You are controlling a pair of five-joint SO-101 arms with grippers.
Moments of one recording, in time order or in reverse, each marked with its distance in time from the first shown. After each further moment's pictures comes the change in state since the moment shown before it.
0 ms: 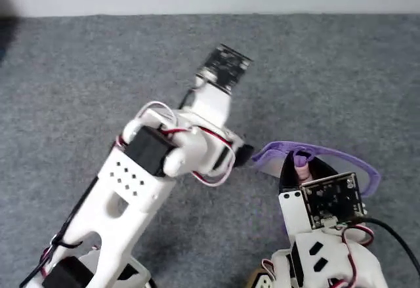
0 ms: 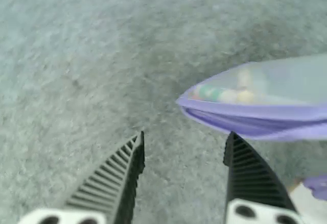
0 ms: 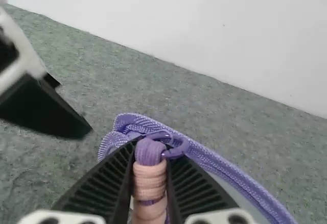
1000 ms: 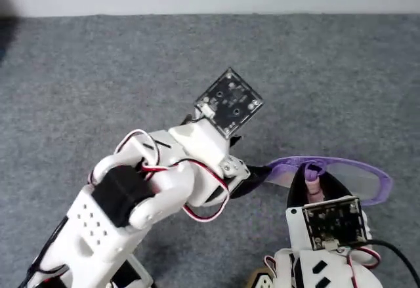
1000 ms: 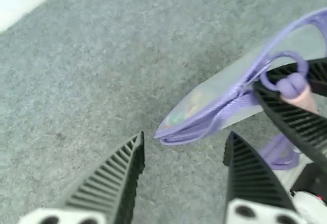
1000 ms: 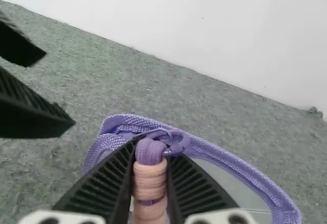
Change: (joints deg) left arm 9.0 -12.6 0.0 0.0 -4.7; right arm 4.9 -5.6 -0.6 5.9 3.0
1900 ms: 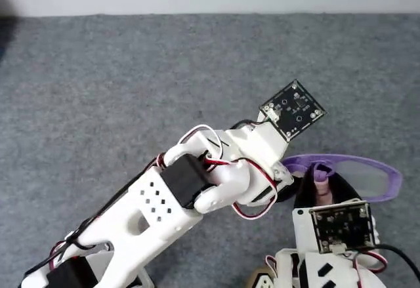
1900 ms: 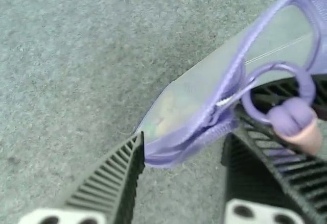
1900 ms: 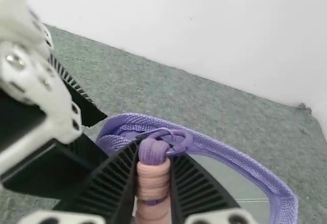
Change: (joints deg) left arm 7.8 14.4 0.1 -10.5 1.6; right arm 0.6 0.0 -1.2 0.4 0.3
